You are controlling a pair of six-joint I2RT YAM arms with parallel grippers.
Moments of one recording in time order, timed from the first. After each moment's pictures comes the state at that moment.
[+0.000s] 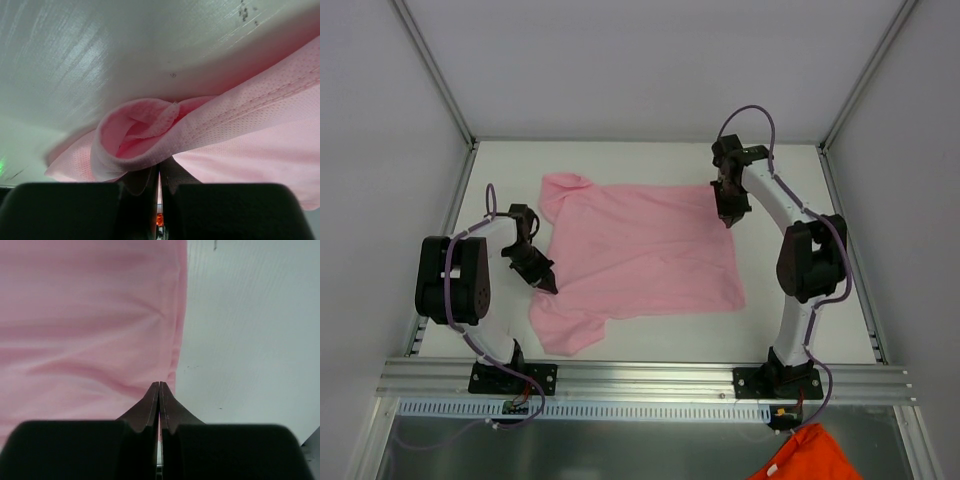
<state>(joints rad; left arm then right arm) -0.02 1.68 0.91 -0.86 0.20 -0.80 0.31 1.98 1.75 -1.12 0.16 0.17</state>
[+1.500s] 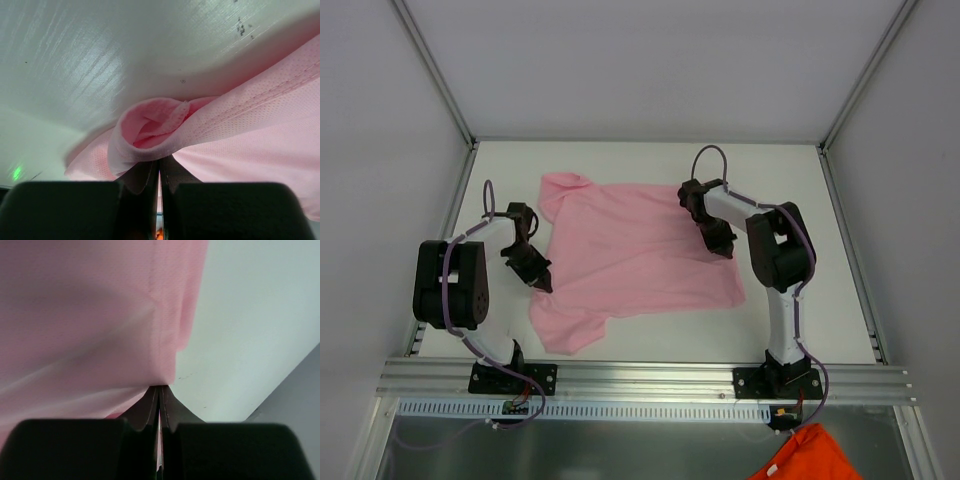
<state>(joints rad) -0.02 1.65 0.91 -0.86 0.13 -0.78 0.47 2.12 1.53 -1.06 0.47 0.23</state>
